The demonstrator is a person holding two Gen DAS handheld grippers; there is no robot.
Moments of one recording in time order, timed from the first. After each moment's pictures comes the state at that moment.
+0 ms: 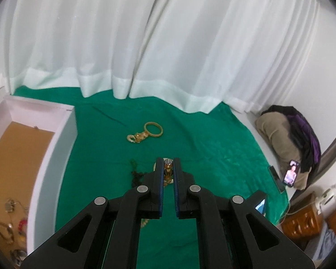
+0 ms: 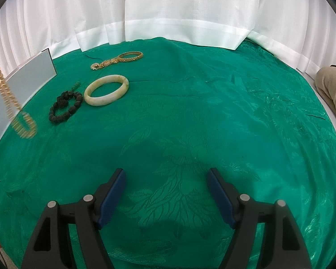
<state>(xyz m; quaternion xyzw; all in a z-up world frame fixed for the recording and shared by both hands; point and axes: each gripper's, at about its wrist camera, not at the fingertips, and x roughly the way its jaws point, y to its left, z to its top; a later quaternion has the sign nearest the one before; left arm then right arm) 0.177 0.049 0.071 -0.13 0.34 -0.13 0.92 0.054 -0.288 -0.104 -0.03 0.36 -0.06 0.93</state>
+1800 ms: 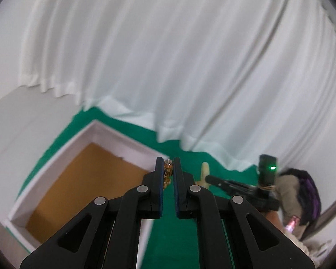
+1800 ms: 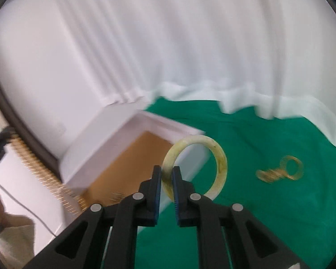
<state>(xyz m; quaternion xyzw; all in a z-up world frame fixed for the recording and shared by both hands) 0.086 0.284 0.159 -0.23 0.25 0.02 0.94 0.181 -0.036 0.099 0.01 0.34 0.30 0.89</state>
